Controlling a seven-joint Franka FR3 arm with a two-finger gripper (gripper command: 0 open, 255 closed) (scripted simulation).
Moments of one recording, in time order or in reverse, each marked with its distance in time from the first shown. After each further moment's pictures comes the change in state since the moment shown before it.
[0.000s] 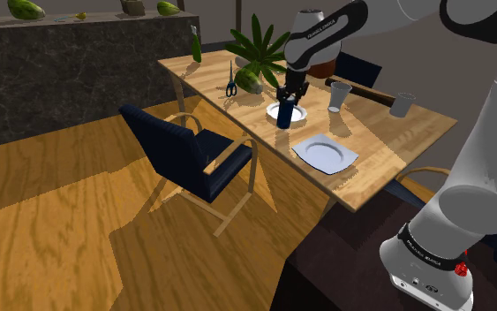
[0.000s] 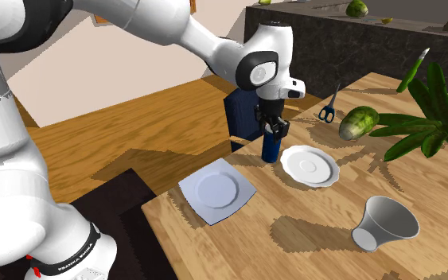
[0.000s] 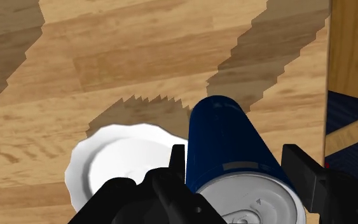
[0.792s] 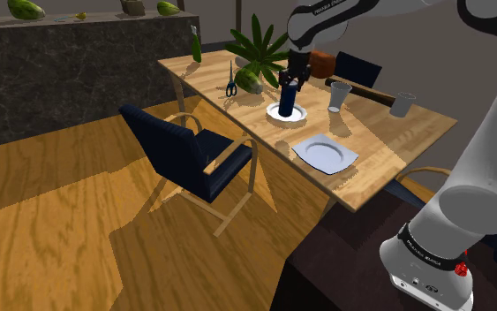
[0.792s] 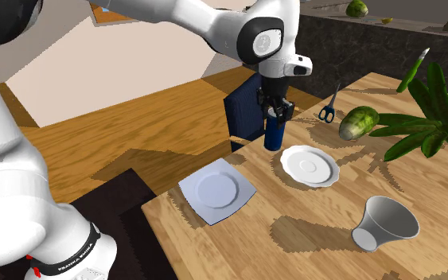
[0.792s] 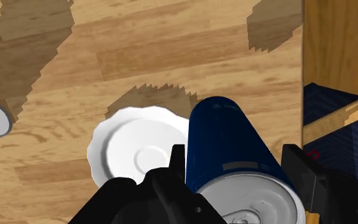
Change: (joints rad) arm 0.003 -0.064 -0.002 0.081 -0.007 -0.144 0.001
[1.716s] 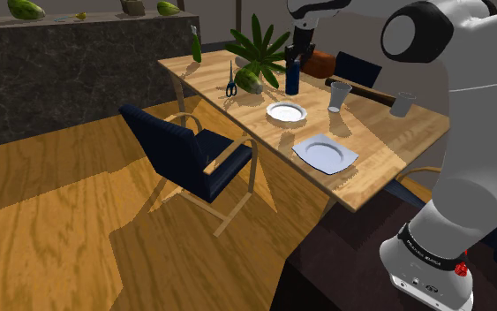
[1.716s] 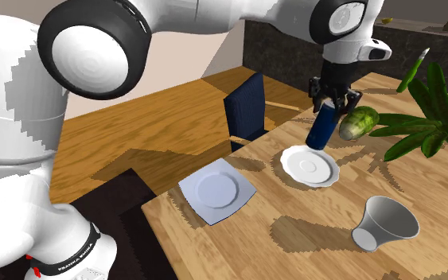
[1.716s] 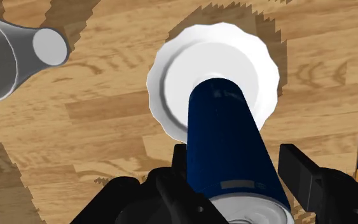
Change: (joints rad) arm -0.145 0.393 -0.034 0.698 0.086 -0.305 -0.178
